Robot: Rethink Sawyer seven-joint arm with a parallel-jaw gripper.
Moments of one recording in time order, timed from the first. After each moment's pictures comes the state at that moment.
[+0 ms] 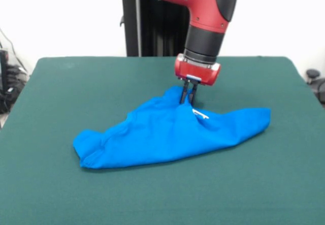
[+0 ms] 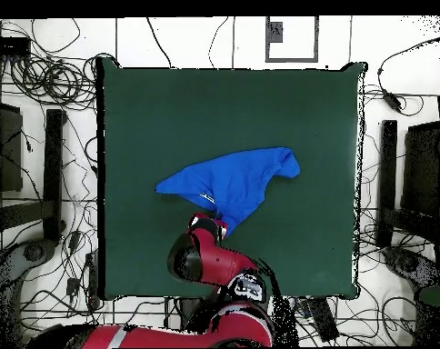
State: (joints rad) arm 0.05 -0.40 -0.19 1.99 0.13 -0.29 1.91
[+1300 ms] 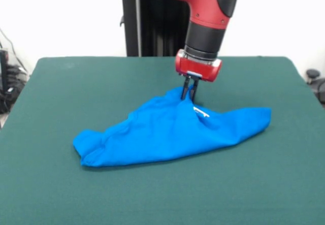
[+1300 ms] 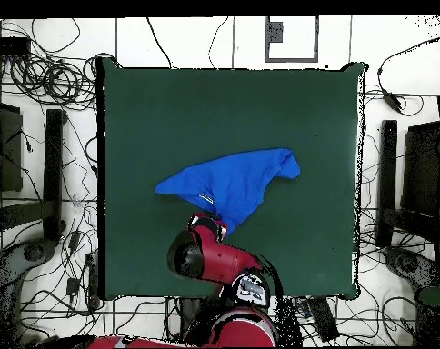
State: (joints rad) arm 0.04 -0.44 -0.18 1.98 0.13 -0.16 1.91
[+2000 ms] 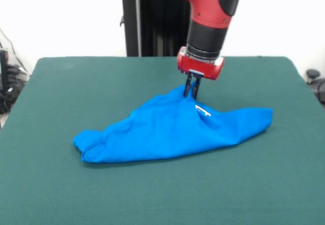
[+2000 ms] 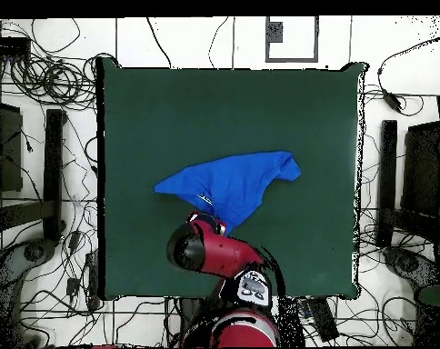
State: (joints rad) arm 0.04 -0.46 -0.18 1.95 0.13 -0.01 1.91
